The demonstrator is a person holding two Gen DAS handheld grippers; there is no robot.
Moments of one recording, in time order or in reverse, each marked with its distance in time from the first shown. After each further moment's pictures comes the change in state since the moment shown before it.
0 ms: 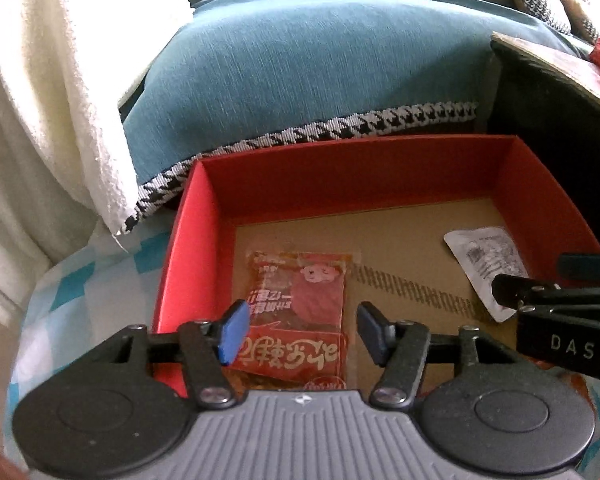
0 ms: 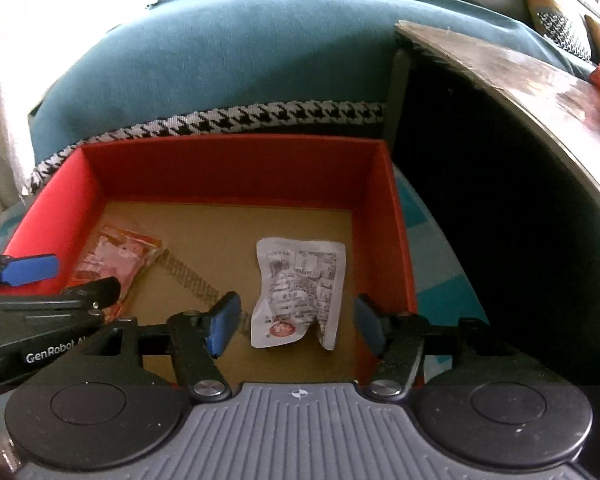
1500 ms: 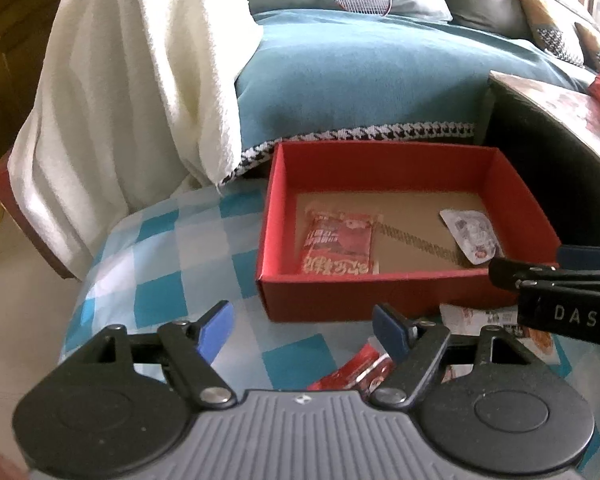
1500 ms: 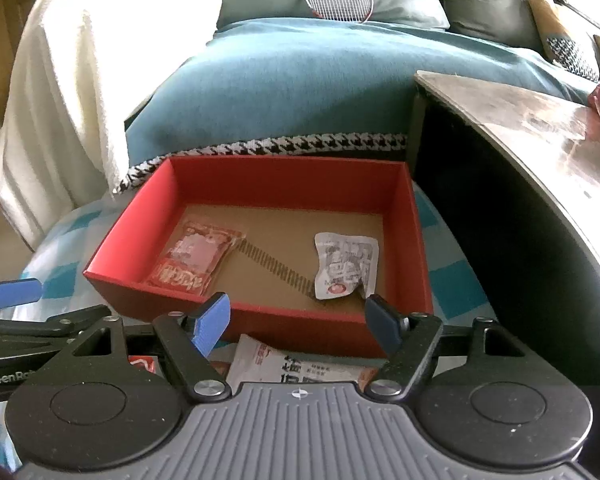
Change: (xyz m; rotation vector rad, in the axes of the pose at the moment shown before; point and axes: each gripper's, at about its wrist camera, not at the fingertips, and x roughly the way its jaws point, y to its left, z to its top) left arm -0.108 0.035 -0.047 -0.087 -0.020 0.035; right arm -0.083 0.021 -0.043 -0.008 -0.083 0.089
